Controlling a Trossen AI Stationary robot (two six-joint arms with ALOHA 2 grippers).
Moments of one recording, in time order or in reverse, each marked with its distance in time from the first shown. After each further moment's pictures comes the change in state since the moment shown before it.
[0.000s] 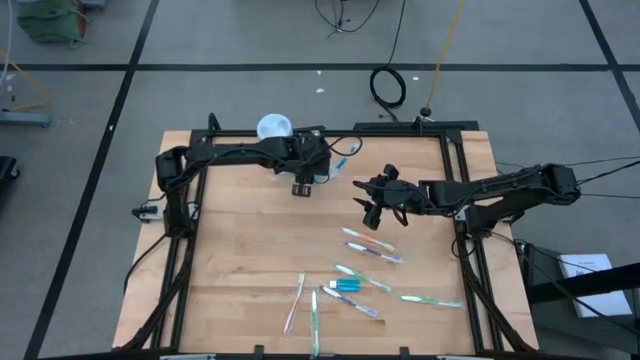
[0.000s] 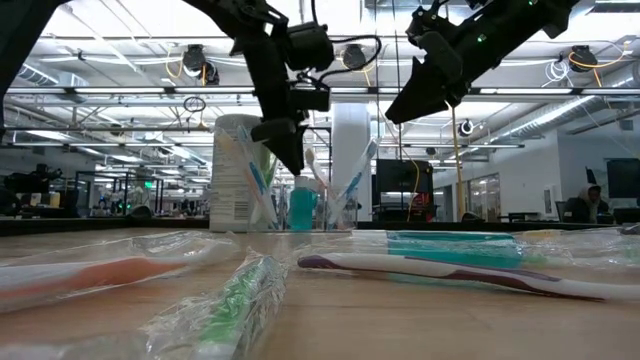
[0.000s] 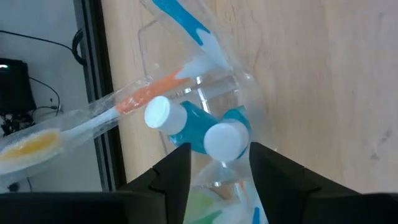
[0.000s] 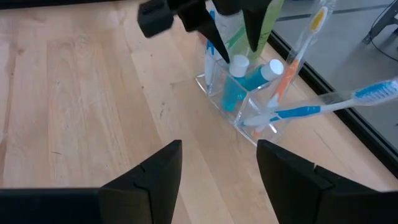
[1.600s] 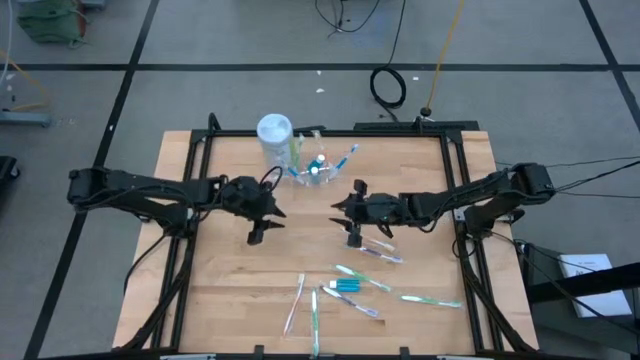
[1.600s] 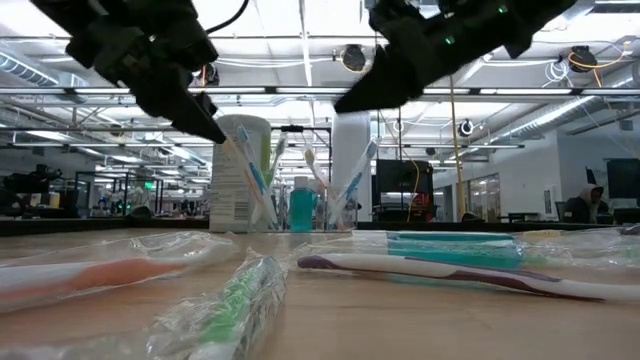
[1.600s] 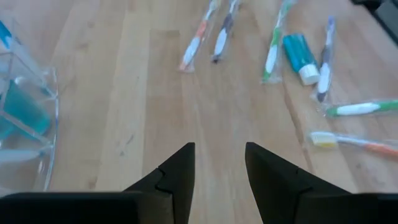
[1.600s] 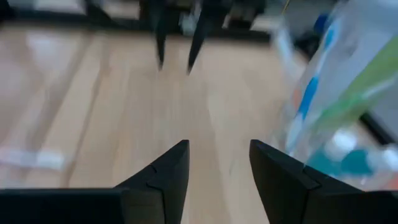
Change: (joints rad) left arm -0.218 -0.754 -0.921 0.611 0.440 -0.479; right arm 0.077 0.243 0.052 0.363 -0.157 -0.195
